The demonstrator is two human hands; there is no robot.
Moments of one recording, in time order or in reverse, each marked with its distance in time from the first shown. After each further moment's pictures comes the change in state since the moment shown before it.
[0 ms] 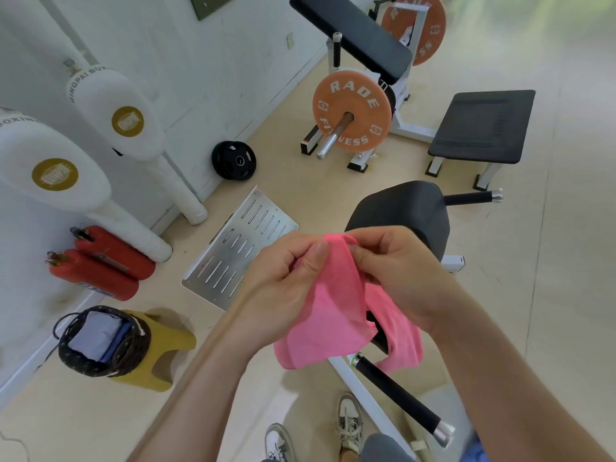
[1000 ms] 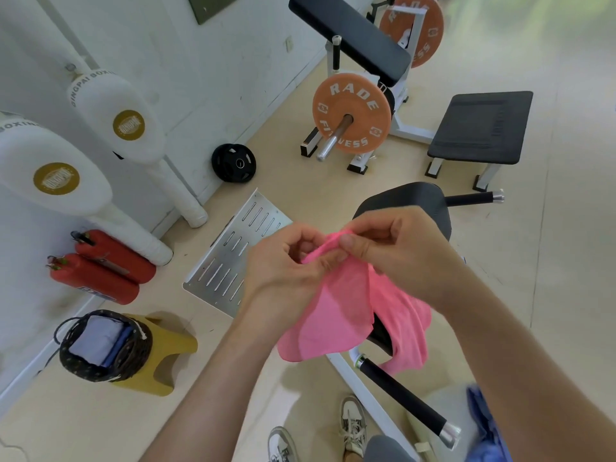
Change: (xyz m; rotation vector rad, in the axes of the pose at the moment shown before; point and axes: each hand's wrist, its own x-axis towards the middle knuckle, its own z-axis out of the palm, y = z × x) left_hand 0.015 -0.017 0.006 -0.010 0.241 -0.082; right_hand 0.005 -0.024 -0.001 -0.305 0.031 -0.244
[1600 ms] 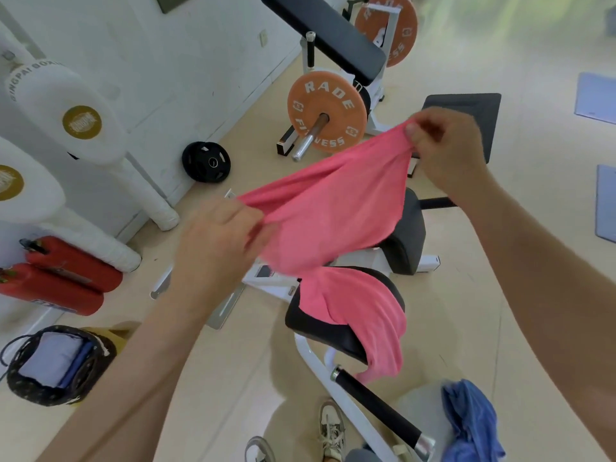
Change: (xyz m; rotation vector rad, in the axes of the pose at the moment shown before) left_hand 0.083 -0.048 -0.021 0.848 0.126 0.699; right_hand 0.112 0.062 -0.124 -0.436 0.532 -0.110
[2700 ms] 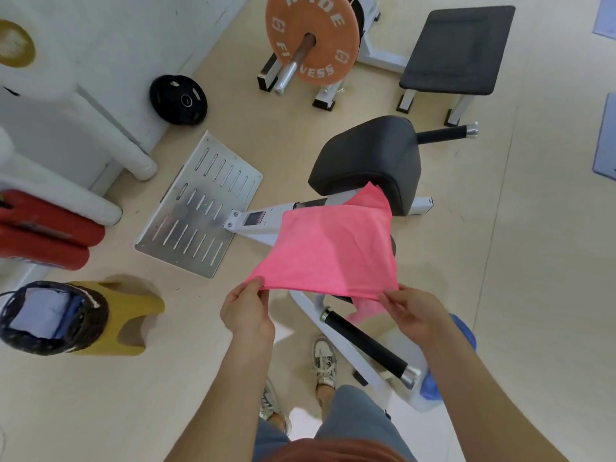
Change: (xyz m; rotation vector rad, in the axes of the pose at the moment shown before) left_hand -0.155 0.067 0.139 -1.227 0.470 -1.967; right_hand -0.260 0.106 0.054 1.029 0.054 1.580
